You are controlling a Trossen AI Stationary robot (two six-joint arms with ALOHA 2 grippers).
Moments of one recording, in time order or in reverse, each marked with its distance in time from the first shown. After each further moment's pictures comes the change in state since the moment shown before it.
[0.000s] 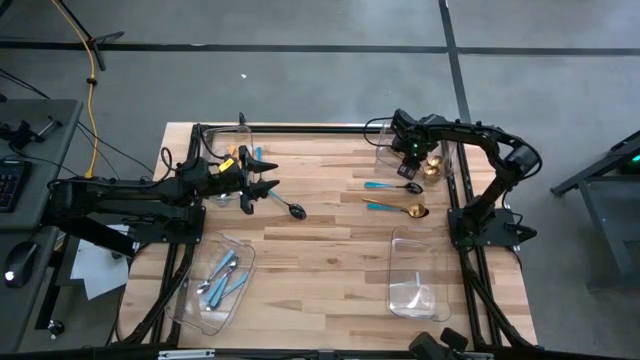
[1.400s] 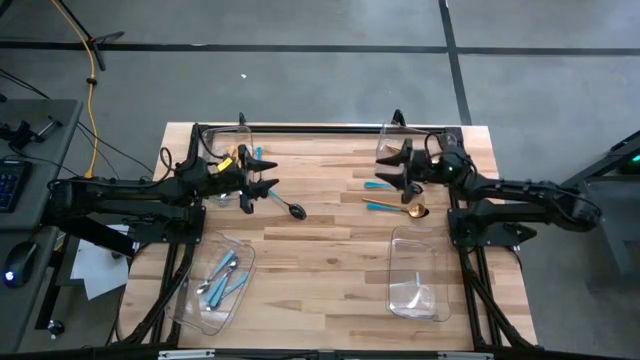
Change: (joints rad) left arm 0.000 0.000 0.000 0.023 -0.004 -0.001; right arm 0.322 -0.691 -0.693 1.573 -0.612 0.364
